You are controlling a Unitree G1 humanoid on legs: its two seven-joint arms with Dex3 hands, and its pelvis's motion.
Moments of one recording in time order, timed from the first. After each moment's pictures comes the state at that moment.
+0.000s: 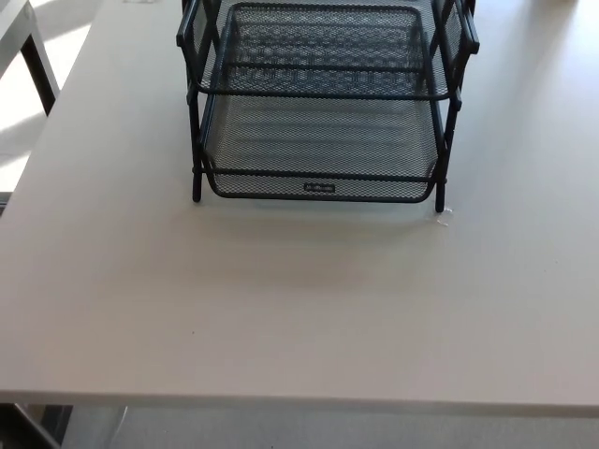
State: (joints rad) left_arm 0.35 0.68 0.18 0.29 0.22 -0.12 -0.11; right_arm 0.05 -0.63 0.11 1.05 -0.33 -0.02 -0.29
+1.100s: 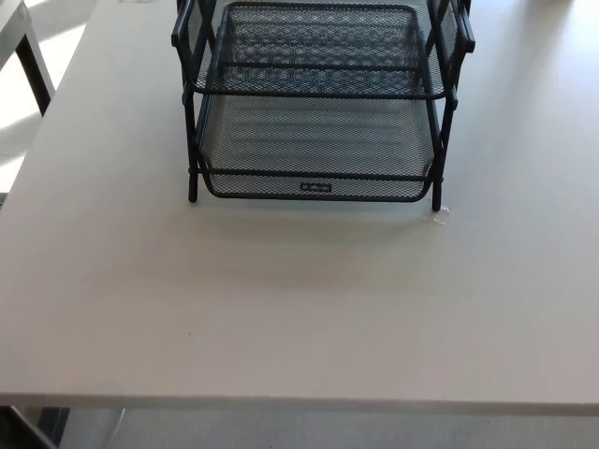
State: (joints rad) left_arm 0.47 0.89 0.24 -0.04 0.23 -0.22 -0.26; right_arm 0.10 -1.02 -0.19 0.80 -0.33 0.12 -0.38
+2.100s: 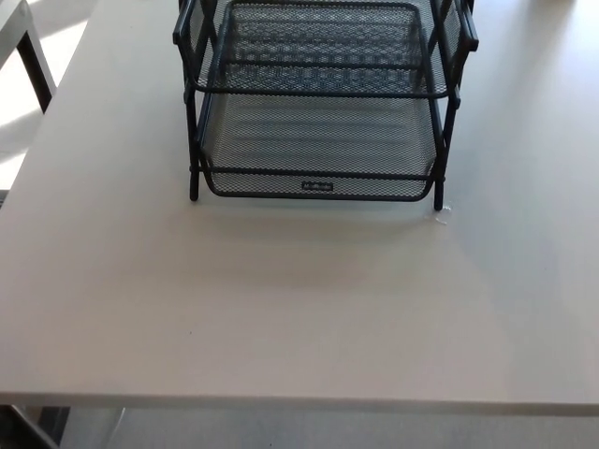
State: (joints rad) left_arm 0.47 0.88 0.25 -0.05 0.23 -0.22 -0.27; right_arm -0.09 -1.04 -0.20 -0.16 -0.51 0.18 -0.39
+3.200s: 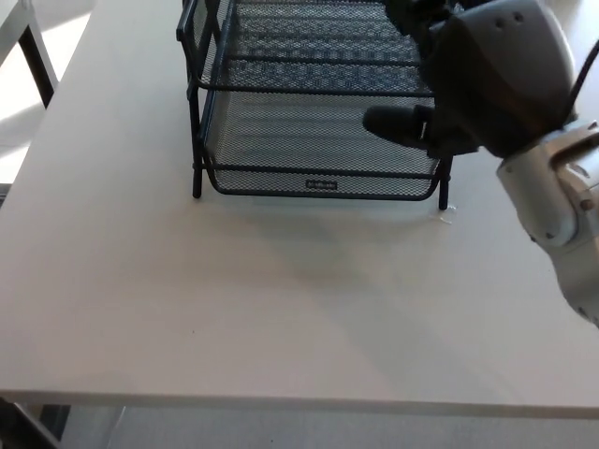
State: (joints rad) left_arm 0.45 0.88 0.25 -0.06 0.23 -0.23 -0.28; right_arm -0.74 -0.50 0.48 -0.01 -0.78 0.09 -0.13
